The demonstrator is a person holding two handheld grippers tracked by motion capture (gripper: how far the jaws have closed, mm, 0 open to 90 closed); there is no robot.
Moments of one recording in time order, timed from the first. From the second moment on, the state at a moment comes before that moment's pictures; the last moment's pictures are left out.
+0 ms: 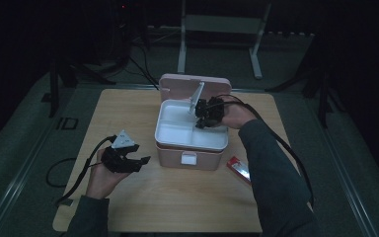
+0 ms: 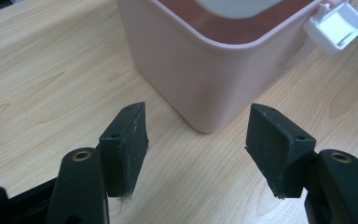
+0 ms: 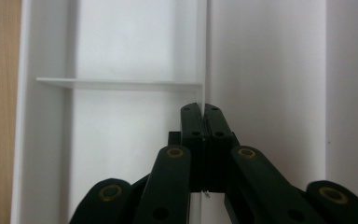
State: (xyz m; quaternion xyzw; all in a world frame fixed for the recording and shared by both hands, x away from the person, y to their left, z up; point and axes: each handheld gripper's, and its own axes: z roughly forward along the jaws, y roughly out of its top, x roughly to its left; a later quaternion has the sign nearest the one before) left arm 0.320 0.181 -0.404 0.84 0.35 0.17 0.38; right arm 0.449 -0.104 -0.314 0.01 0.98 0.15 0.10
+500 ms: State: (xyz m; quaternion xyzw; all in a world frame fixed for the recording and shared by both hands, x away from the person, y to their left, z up) left arm 0.321 0.180 -0.405 0.84 0.36 0.17 0.38; right arm 0.433 -0.160 -0.305 0.04 0.98 0.17 0.11
